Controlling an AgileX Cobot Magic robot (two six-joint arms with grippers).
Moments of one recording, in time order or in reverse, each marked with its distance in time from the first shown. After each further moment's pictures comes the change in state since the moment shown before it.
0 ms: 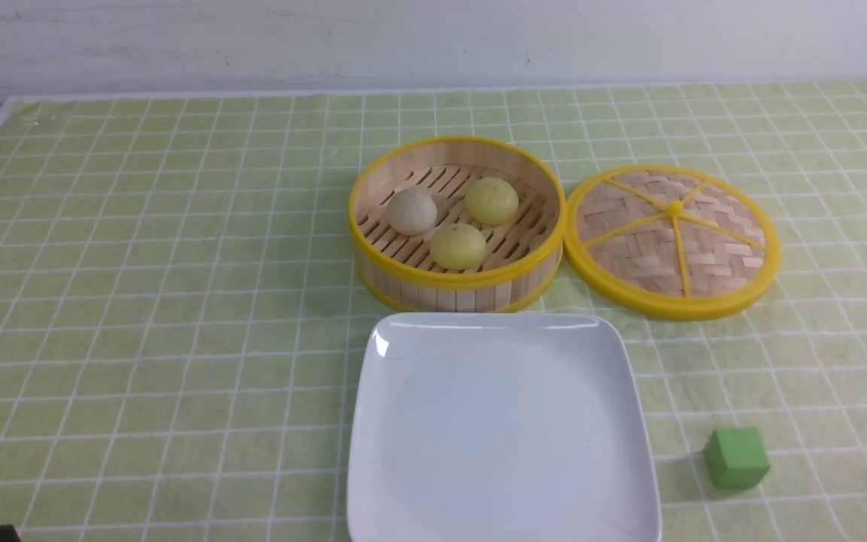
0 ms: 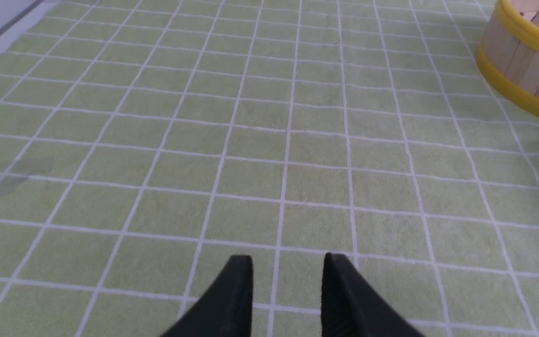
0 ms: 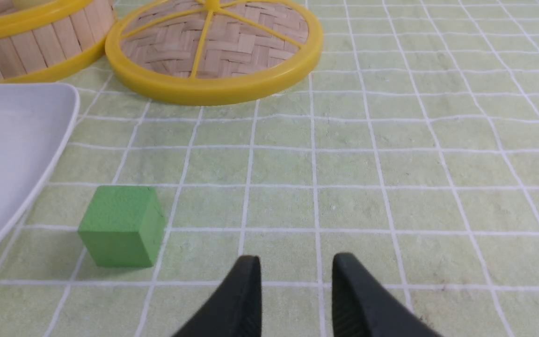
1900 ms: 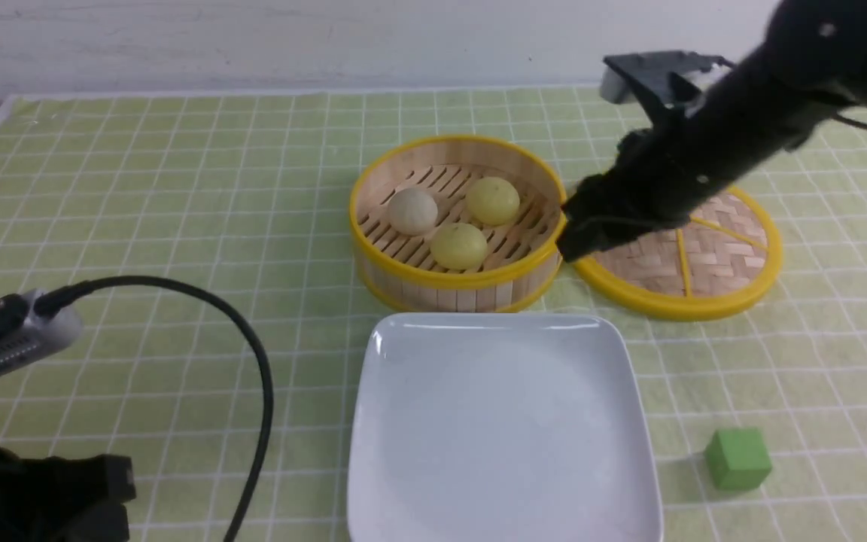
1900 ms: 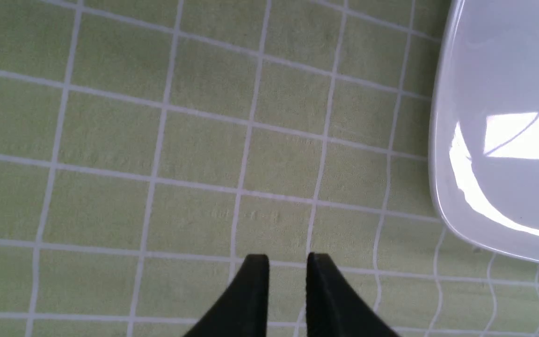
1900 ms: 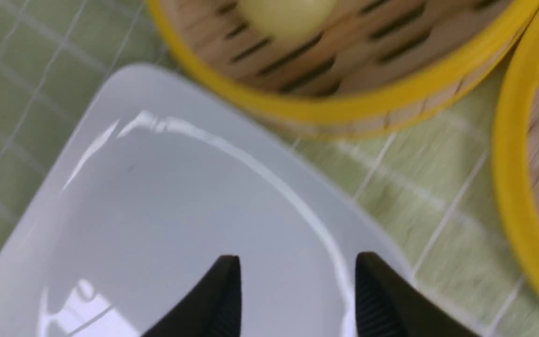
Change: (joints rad) right arm 0.326 1.859 -1.591 0.339 0.489 -0.264; left arm -0.044 0.838 -0.617 -0.429 0.558 0.057
